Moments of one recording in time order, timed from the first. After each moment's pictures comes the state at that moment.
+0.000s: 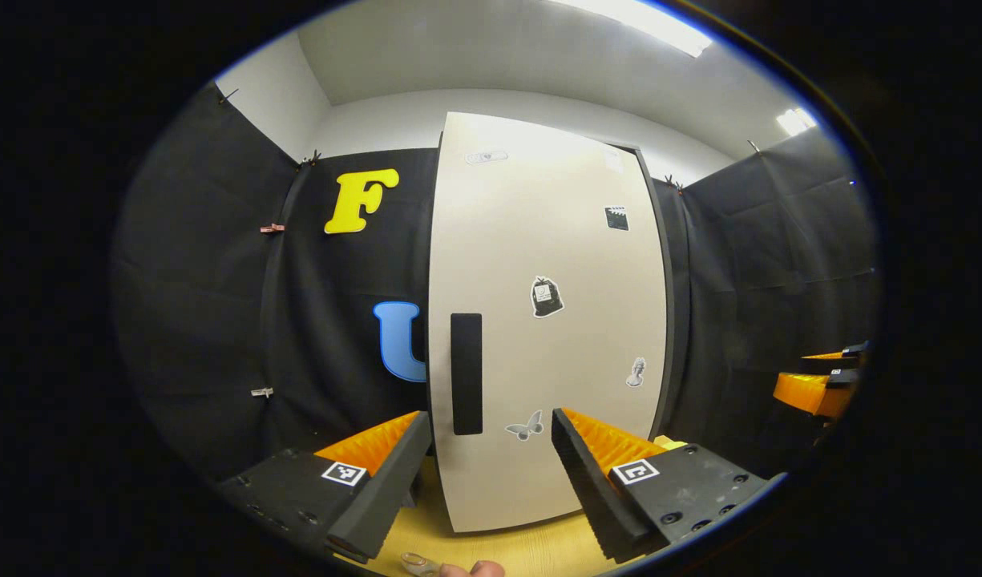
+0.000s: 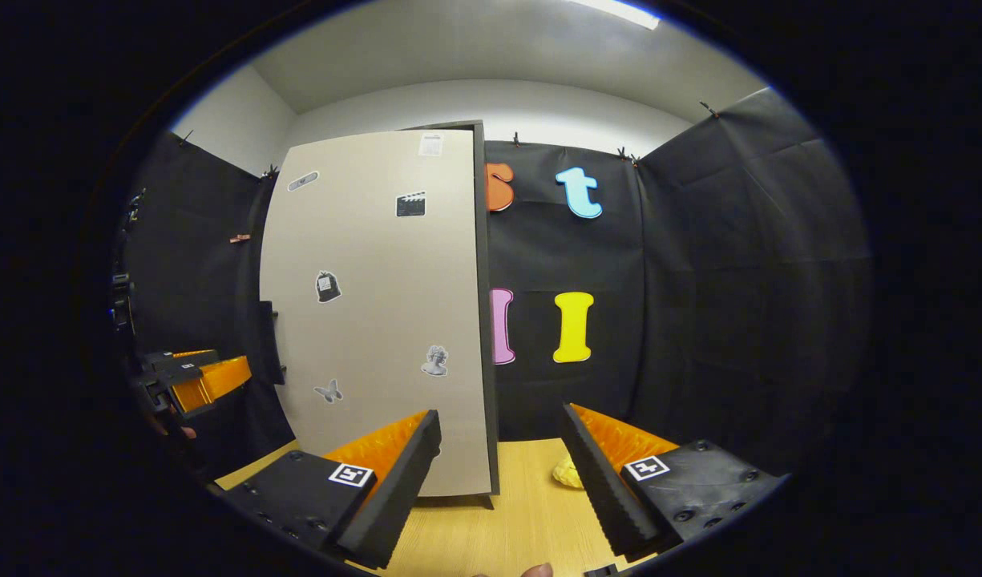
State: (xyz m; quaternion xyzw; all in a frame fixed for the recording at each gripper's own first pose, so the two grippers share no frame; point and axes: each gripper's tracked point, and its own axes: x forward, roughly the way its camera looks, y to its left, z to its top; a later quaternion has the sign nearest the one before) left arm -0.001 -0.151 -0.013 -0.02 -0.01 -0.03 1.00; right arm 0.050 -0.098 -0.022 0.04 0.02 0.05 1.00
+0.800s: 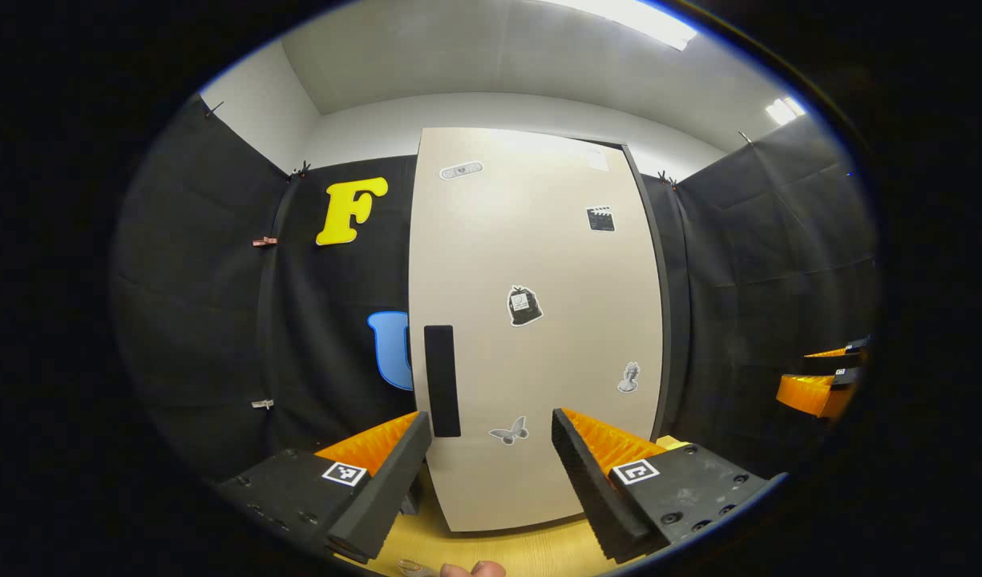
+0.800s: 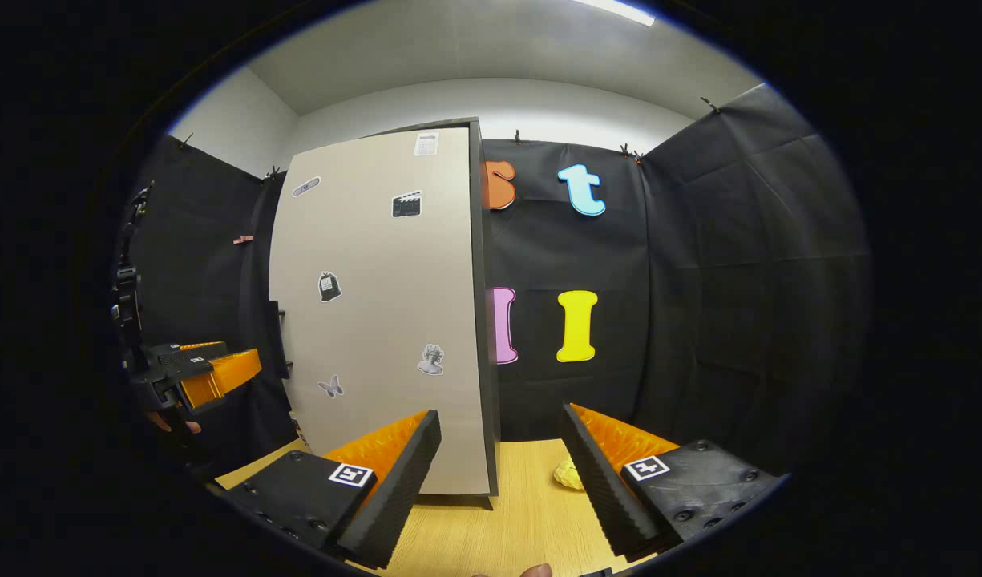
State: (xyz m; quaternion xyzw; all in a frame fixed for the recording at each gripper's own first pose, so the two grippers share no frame) left arm 0.010 -0.173 -0.005 0.00 -0.01 -0.03 1.00; right arm 0.055 -0.107 -0.023 0.04 0.02 0.06 1.00
